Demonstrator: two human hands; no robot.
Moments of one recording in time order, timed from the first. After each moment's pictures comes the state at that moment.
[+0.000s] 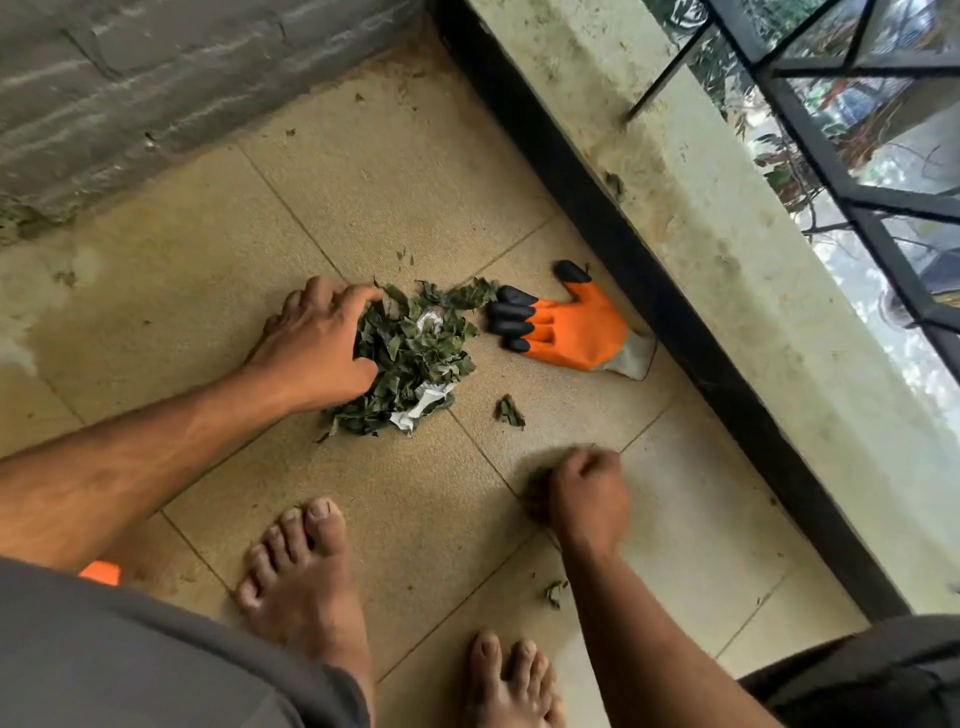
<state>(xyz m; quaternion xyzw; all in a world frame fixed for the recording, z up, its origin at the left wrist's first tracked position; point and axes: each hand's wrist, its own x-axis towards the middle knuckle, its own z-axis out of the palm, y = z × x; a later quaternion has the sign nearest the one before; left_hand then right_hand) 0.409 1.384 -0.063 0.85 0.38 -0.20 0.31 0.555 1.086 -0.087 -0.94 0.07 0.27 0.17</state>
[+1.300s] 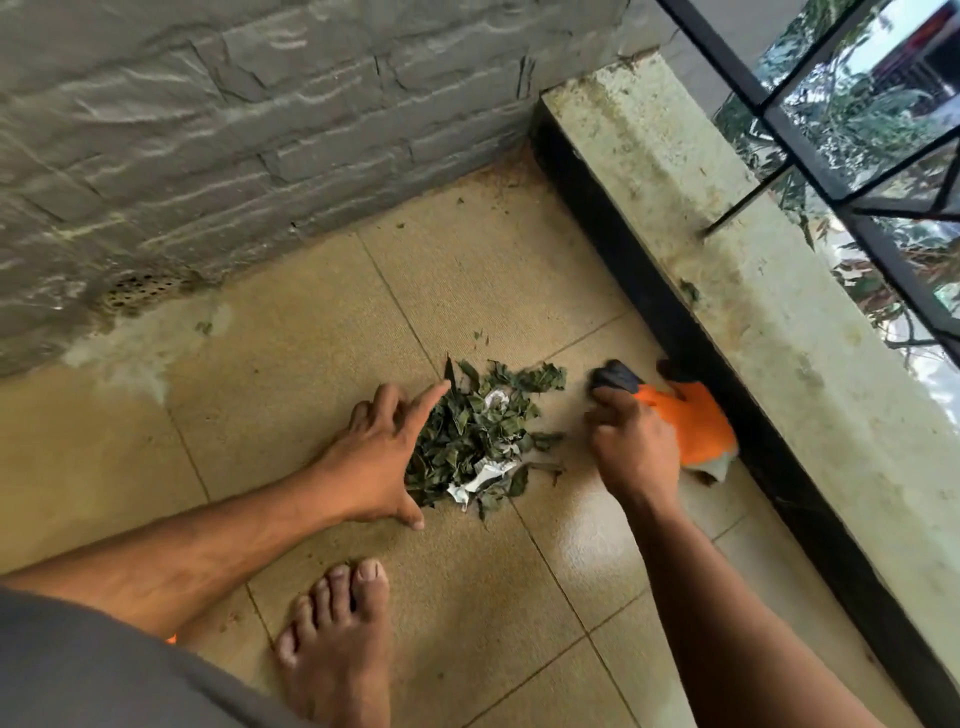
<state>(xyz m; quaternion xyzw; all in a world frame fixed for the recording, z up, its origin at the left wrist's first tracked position) 0.373 1.357 -0.079 0.86 0.35 -0.24 0.30 0.633 1.220 -0.063 -0.91 -0.30 0.24 0.15</state>
